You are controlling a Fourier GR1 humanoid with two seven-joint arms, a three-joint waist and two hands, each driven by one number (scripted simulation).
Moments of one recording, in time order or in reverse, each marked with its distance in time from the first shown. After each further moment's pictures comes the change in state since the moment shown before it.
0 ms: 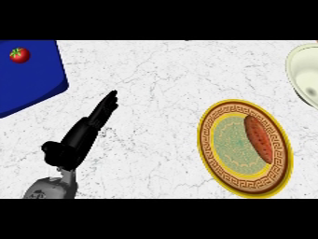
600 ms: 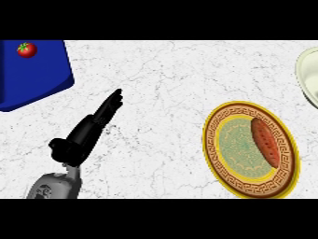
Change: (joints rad) left arm -0.032 -0.010 -0.005 0.040 -0.013 -0.013 -0.024; right arm -0.299 -0.015 0.091 0.580 0.233 -0.084 -0.116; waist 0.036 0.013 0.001
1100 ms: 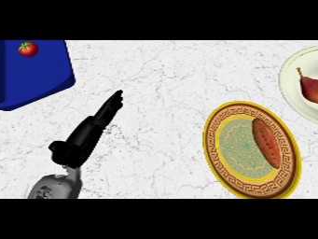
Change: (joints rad) left arm 0.011 -0.002 -0.003 -0.003 -0.005 -0.005 -0.011; right arm -0.170 0.011 -0.012 0.314 0.005 0.112 -0.170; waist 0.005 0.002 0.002
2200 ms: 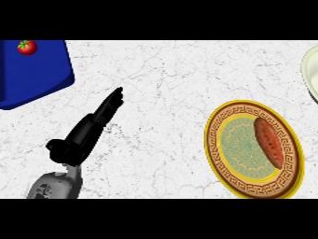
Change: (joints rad) left arm -0.017 -0.007 0.008 -0.008 0.007 -0.004 0.003; right arm -0.055 -0.268 -0.349 0.298 -0.294 0.204 0.091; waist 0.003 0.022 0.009
